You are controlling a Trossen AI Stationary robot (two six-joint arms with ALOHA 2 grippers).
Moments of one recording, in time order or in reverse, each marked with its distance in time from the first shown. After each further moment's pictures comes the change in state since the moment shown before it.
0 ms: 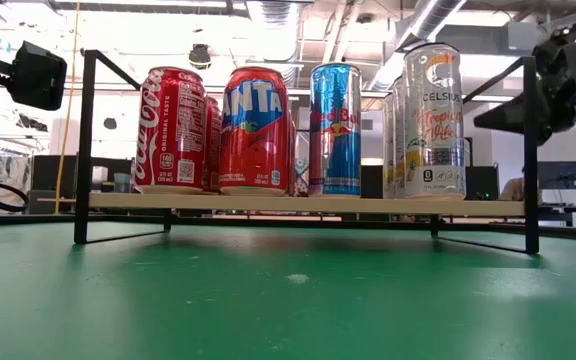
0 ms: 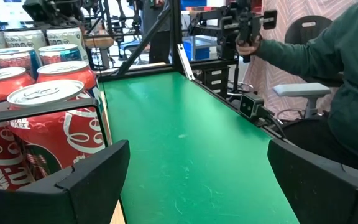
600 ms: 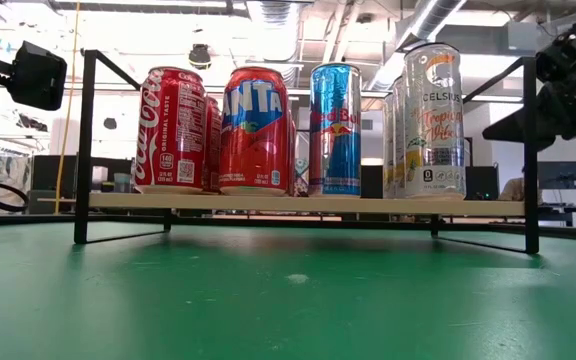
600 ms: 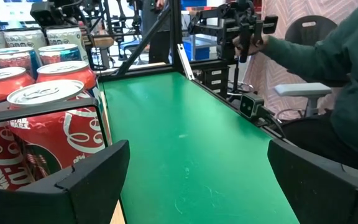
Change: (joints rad) left arm 0.000 0.000 0.000 0.000 0.000 0.000; right arm 0.001 0.023 0.014 -0.117 -0.139 -0.008
